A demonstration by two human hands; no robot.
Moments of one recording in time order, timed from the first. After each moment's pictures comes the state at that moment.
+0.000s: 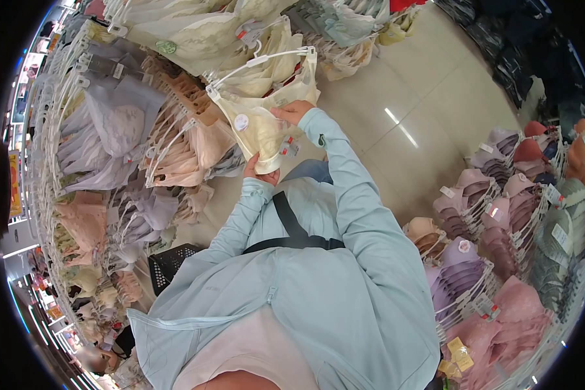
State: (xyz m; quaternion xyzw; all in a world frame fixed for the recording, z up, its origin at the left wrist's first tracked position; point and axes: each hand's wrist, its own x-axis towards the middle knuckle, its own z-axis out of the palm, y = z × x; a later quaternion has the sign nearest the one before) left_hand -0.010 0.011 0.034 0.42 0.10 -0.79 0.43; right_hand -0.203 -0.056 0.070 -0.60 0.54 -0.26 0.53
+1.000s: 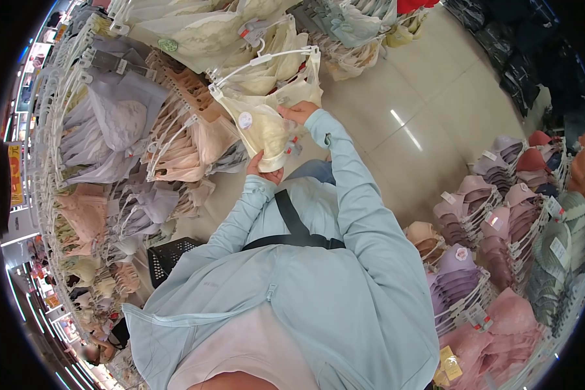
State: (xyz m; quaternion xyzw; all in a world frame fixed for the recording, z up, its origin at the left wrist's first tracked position) left_hand -0.017 0.013 0.034 0.45 0.10 -0.79 0.42; right_hand -0.209 -0.056 0.057 -0.56 0.54 -0.29 0.56
